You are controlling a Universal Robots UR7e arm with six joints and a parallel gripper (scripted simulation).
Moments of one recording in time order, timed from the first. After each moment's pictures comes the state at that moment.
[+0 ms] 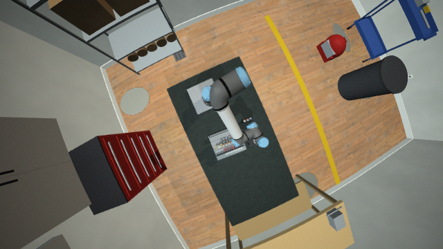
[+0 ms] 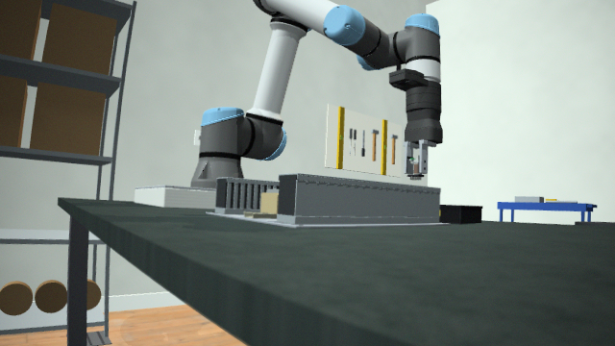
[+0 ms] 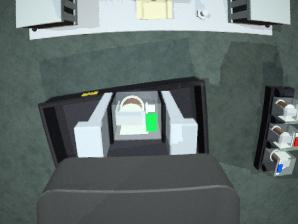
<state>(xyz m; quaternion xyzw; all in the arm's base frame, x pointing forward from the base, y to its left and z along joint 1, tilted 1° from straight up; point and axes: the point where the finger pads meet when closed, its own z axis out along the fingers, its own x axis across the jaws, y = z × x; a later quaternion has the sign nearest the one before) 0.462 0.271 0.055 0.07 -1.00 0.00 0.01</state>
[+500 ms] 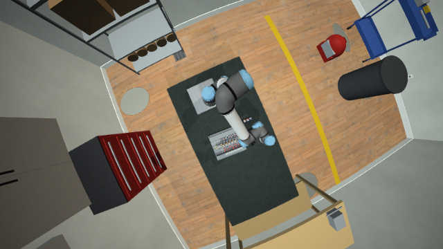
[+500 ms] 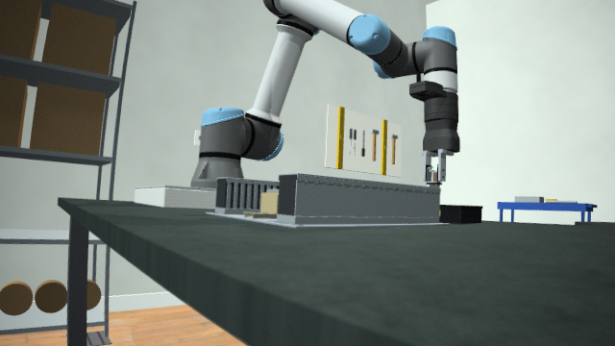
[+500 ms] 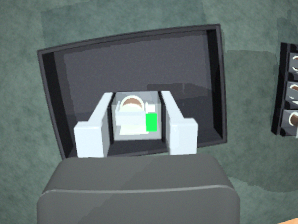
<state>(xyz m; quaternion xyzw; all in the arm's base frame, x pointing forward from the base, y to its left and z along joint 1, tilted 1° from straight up) 0.465 0.325 0.043 0.07 -1.00 0.00 0.01</state>
